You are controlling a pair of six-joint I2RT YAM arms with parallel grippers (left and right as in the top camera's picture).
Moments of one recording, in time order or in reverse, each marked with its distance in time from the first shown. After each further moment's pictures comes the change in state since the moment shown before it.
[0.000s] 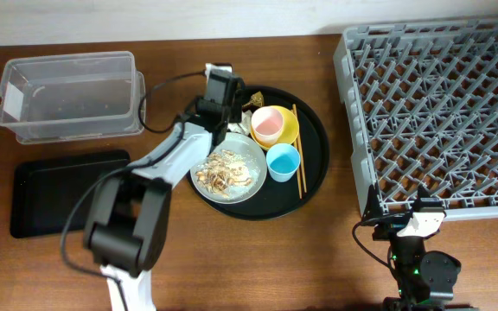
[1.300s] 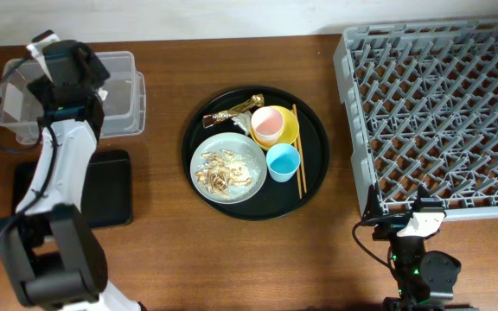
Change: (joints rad) left arm 0.525 -0.258 0.004 -0.025 -0.141 -0.007; right arm 0.000 0.000 0.000 0.000 0.000 0.000
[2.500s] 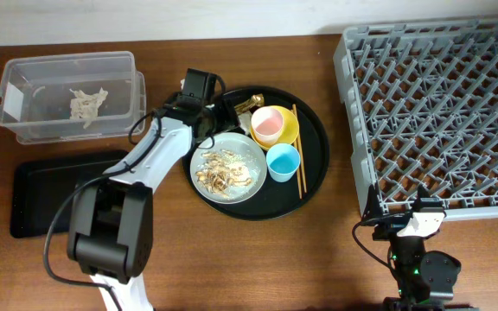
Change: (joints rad) left arm -0.440 0.188 0.005 -0.264 0.502 -0.374; right arm 0.000 0.000 0.000 0.000 0.000 0.000
